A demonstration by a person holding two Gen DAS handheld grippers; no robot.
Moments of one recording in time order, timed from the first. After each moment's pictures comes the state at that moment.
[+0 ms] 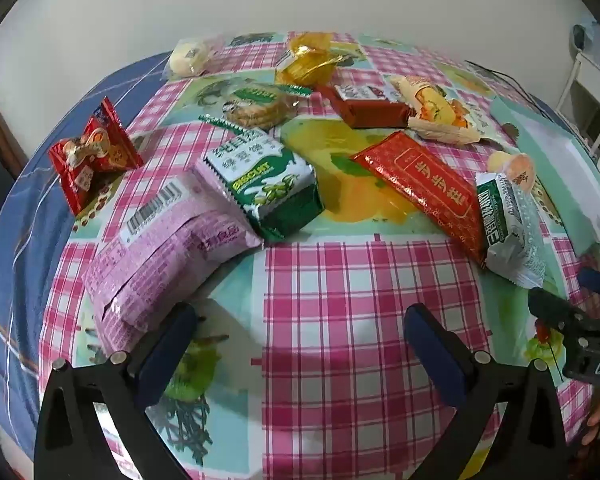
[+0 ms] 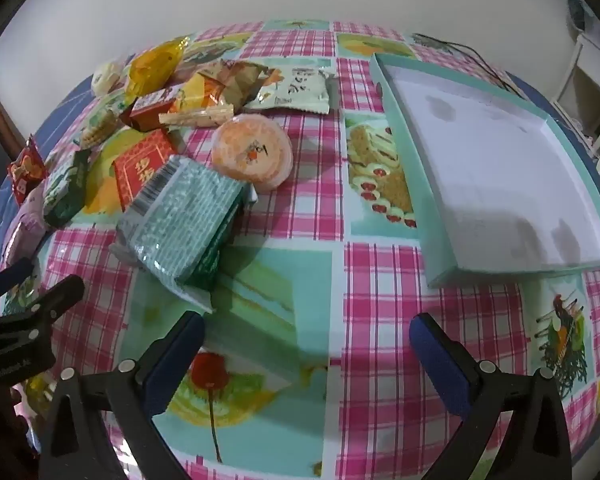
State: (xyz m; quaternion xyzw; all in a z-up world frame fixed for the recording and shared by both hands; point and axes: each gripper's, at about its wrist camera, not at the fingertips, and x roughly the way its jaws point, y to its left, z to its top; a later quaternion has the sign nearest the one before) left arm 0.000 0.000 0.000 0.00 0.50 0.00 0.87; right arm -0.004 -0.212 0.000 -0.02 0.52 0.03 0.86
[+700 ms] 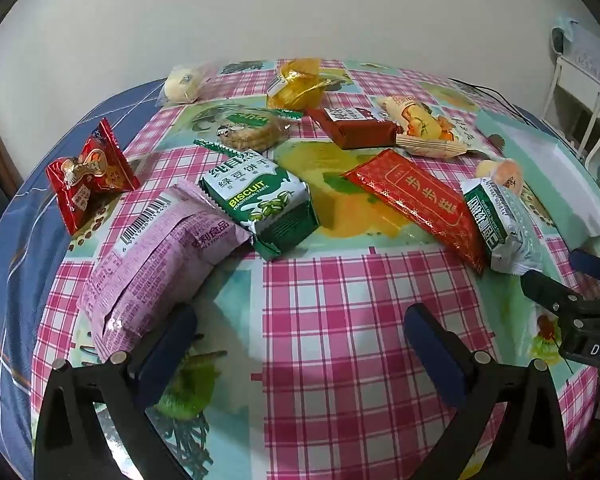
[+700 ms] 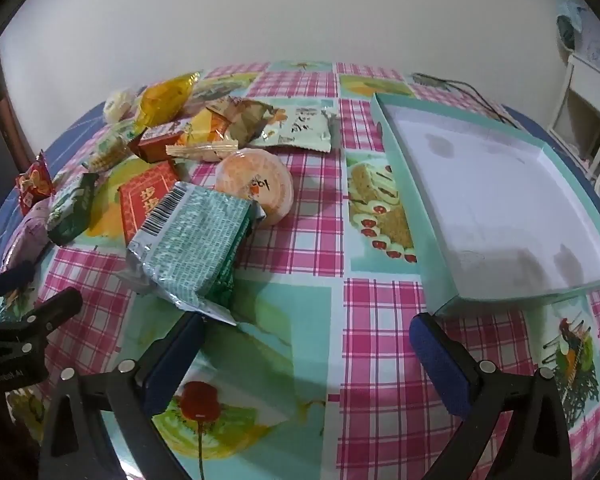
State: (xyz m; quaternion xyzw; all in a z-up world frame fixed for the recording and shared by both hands) left arm -0.006 0.000 0.000 0.01 0.45 -0.02 0.89; right arm -0.004 -0.215 0.006 -0.02 0.44 0.04 0.90
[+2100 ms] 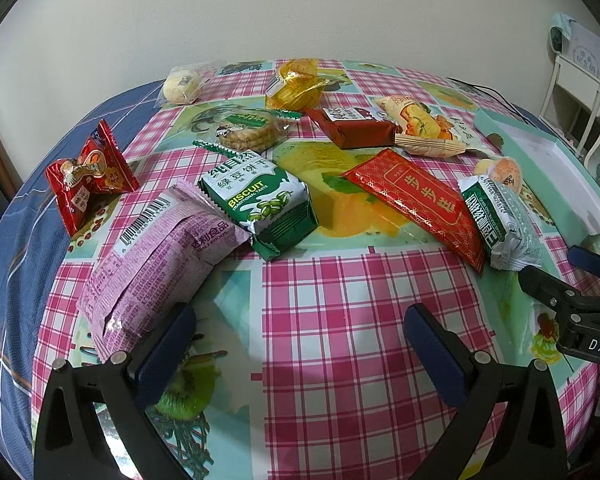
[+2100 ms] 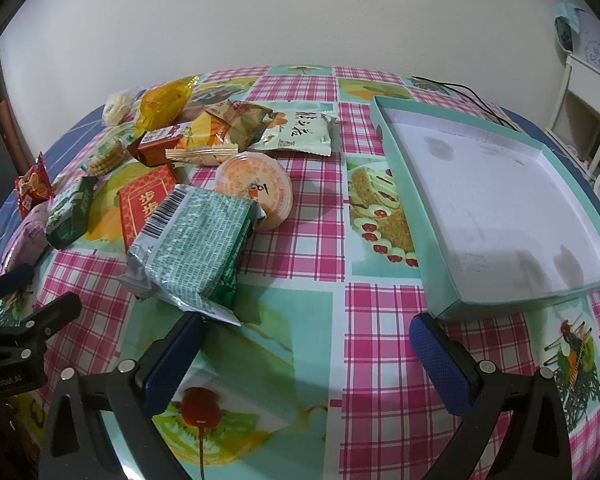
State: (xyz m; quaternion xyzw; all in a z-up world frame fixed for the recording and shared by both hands) left arm -0.009 -0.003 0.000 0.01 0.44 -0.02 0.90; right arm -0.002 -0.214 0.007 -0.02 0.44 0.04 0.90
